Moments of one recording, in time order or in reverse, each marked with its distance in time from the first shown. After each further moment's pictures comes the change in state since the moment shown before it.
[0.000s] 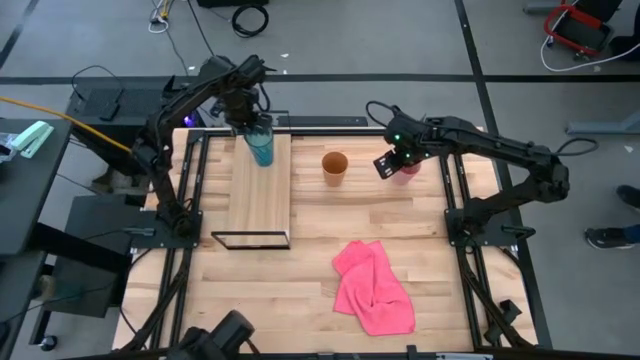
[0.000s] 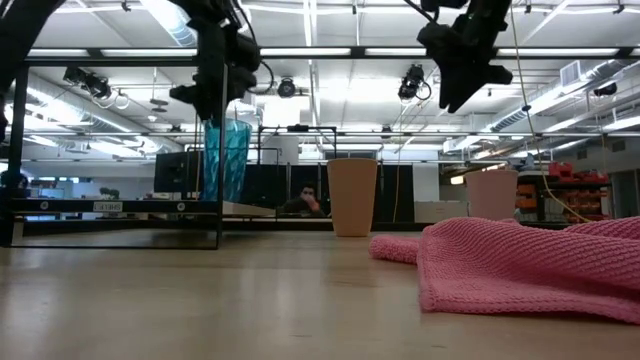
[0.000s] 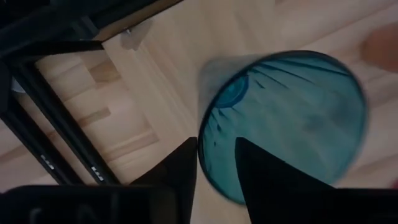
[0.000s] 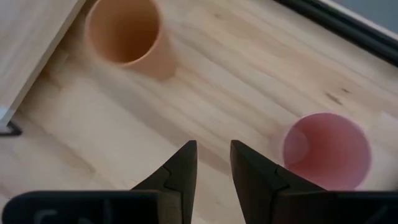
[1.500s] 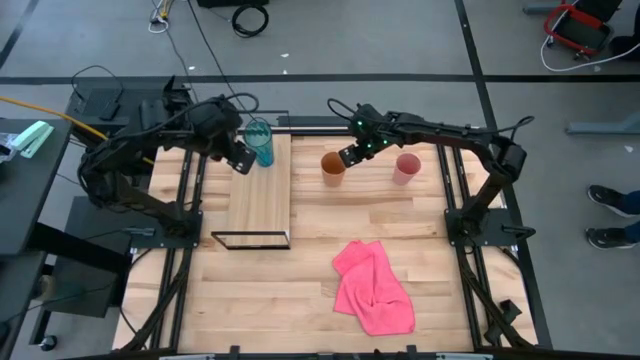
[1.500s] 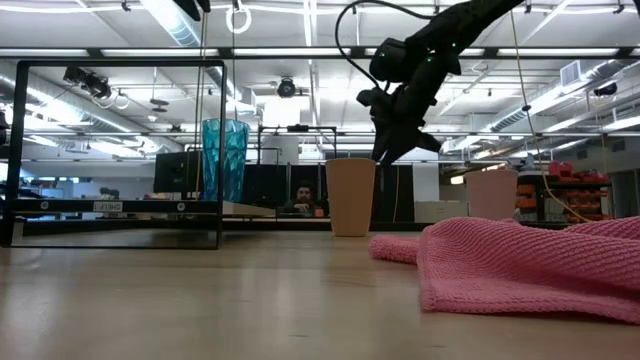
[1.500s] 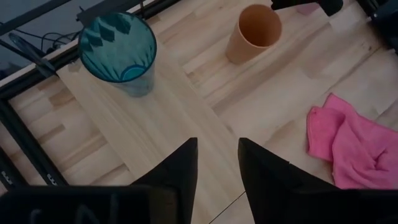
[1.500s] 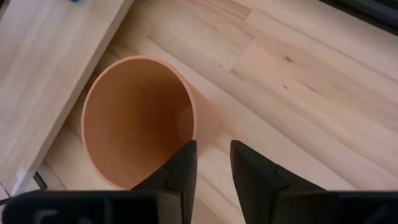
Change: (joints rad) left arm -0.581 -0.446 0.003 0.003 -0.218 -0.365; right arm -0.154 0.376 0.000 0.465 -0.281 -0.120
